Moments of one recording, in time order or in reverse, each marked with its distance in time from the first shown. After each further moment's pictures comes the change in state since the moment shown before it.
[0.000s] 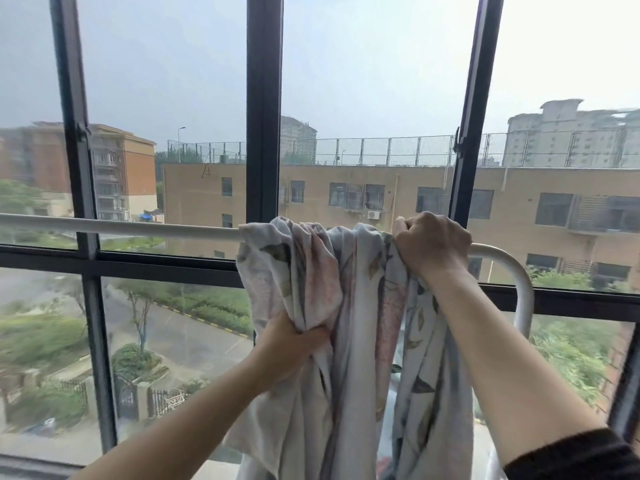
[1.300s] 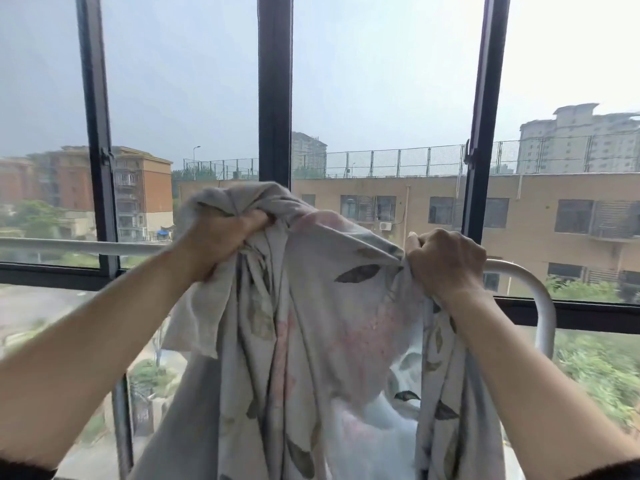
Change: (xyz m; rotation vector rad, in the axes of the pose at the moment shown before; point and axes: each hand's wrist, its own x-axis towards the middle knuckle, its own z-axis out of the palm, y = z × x) left_hand 0.031 0.105 -0.125 -0.200 0.232 0.217; right_hand -0.002 0.001 0.000 -0.025 0.012 -0.025
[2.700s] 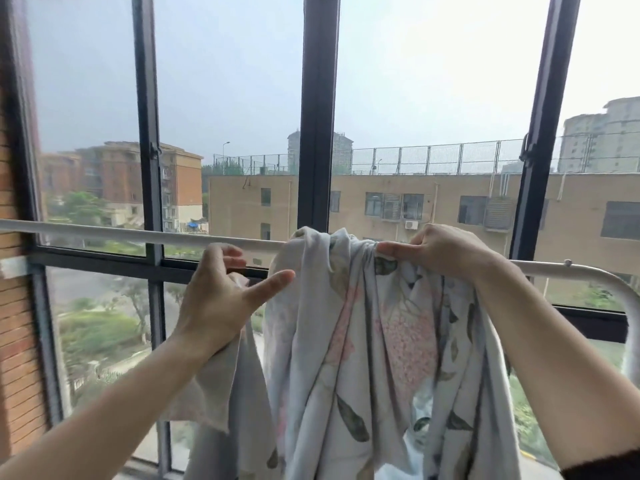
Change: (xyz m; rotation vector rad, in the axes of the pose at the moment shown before) left_hand -0.041 -0.087 -0.072 0.441 0.232 0.093; right_hand 0.017 -0.080 -0.002 0.120 -0.579 -0.313
